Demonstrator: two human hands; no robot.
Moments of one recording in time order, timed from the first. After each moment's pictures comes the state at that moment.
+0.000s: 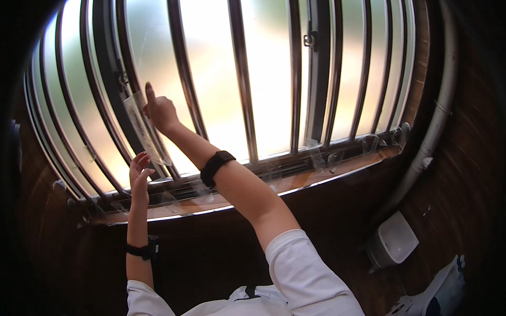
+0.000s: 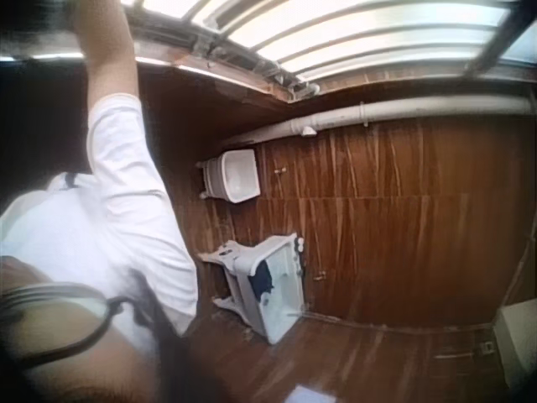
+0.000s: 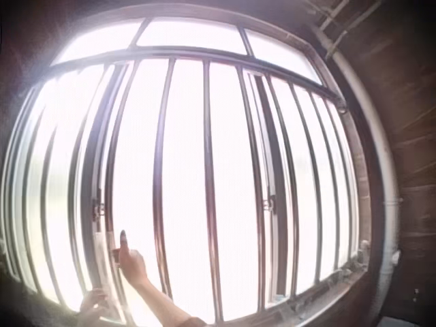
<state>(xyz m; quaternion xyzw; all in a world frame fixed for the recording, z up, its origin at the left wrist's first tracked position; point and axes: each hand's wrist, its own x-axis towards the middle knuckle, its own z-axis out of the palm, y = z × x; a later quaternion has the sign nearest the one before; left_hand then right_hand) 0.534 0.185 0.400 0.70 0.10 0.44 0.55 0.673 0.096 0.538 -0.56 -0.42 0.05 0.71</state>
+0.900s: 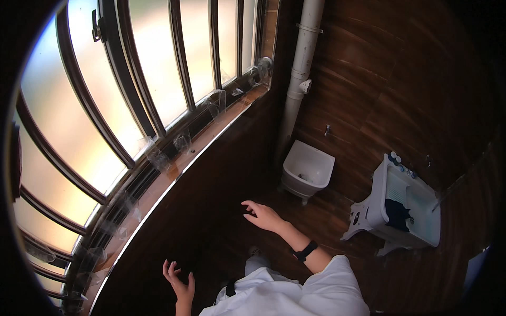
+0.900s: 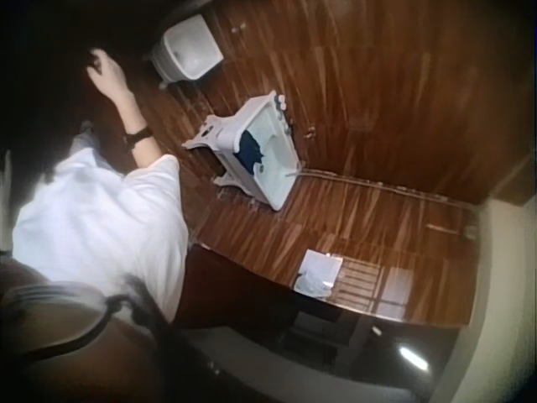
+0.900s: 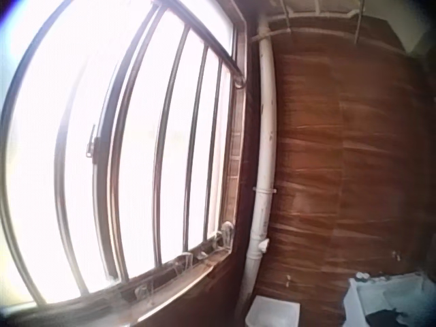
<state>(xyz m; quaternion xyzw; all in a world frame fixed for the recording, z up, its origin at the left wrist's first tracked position) 0.525 -0.100 0.132 0.88 -0.10 0.17 0.43 0.642 -0.472 0.172 -0.91 -0.08 0.02 0.41</state>
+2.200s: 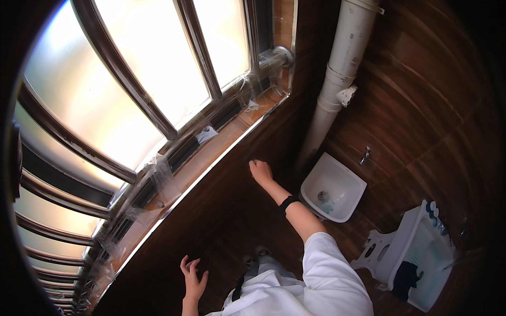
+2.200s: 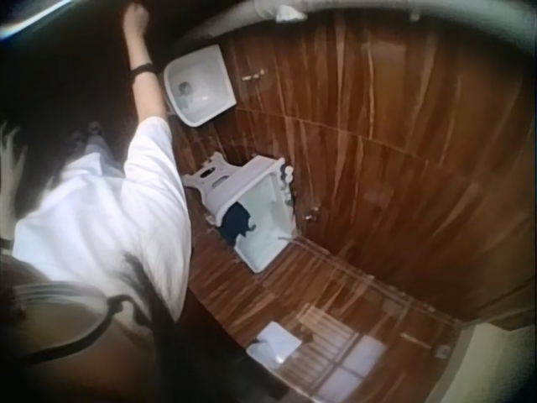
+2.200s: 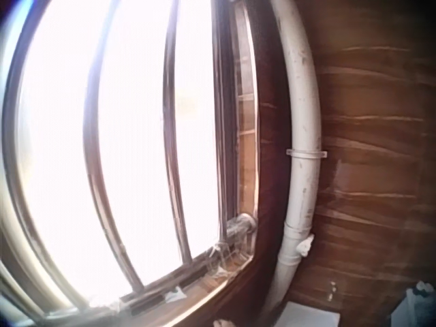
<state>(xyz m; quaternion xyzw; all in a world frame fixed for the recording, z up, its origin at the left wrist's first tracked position) 0.736 -0.348 0.132 0.93 0.01 -0.04 0.36 1.072 -0.667 0.043 -0.84 0.12 0.03 0.53</state>
